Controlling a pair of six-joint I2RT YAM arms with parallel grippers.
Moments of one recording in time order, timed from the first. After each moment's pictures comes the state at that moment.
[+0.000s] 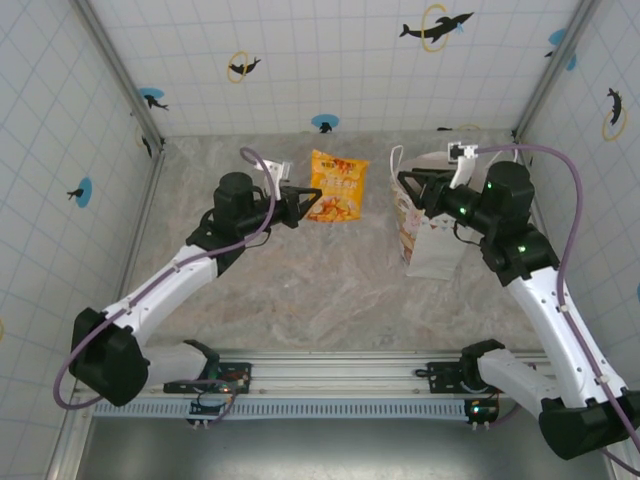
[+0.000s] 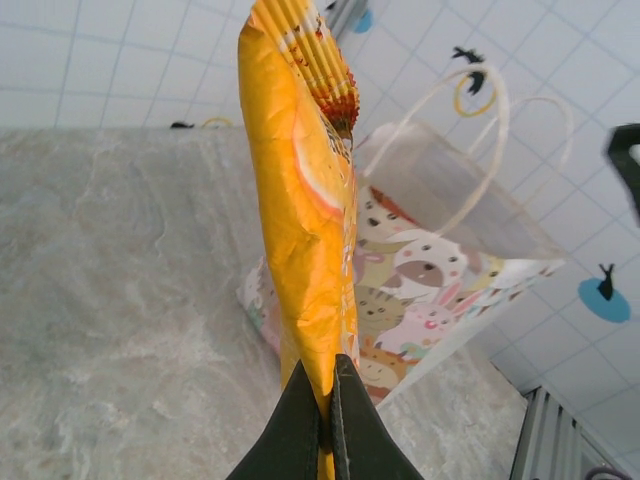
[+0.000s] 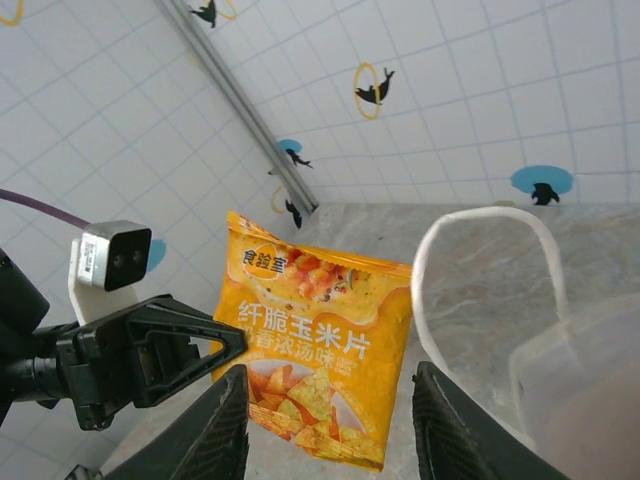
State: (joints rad) left arm -0.54 1.23 0.91 0.11 0.53 -0.43; right arm 0.33 0.97 1.07 -0.28 -0.49 0.41
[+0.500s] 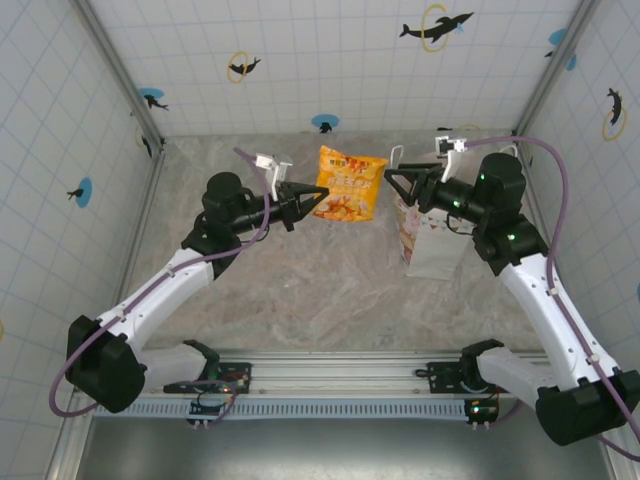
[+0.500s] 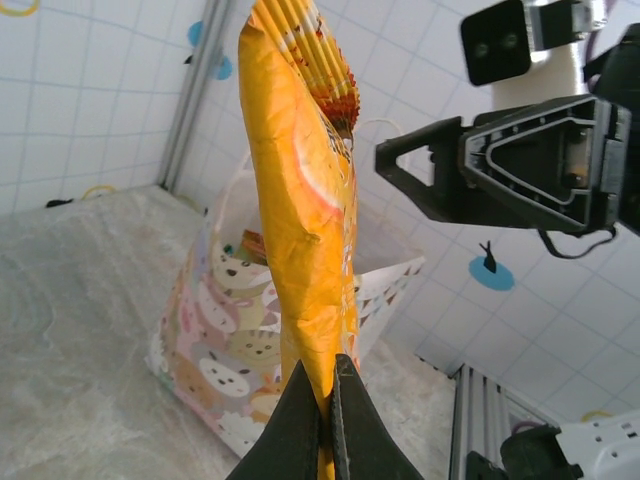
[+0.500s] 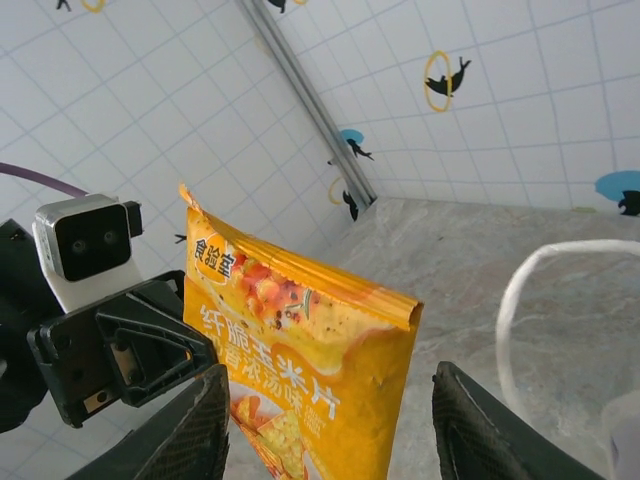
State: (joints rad) left arm -0.54 1.20 0.91 0.27 0.74 -0.40; right arm 0.32 1.04 1.07 -0.16 -0.64 0.43
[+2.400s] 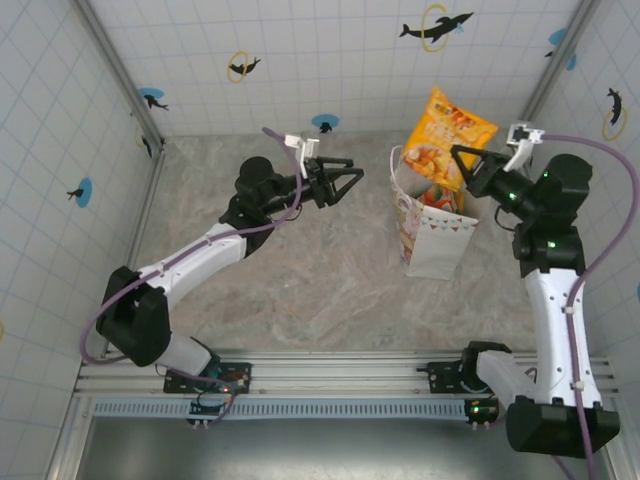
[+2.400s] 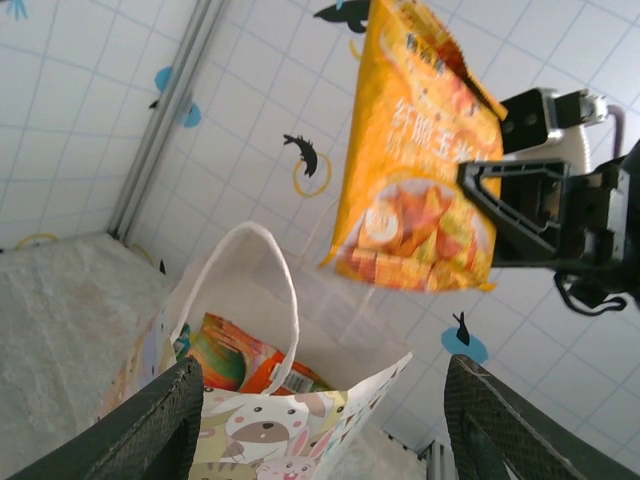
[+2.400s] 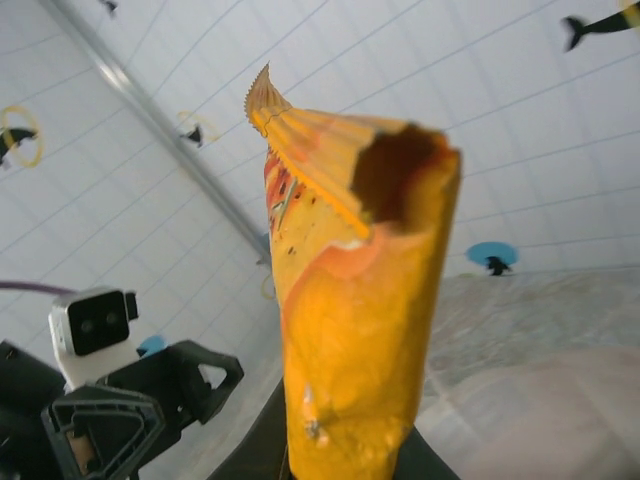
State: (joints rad) left arm -0.63 1.49 1.08 0.53 0.66 -0.58; right arm -0.08 0.95 1.11 -0.20 -0.75 0.54
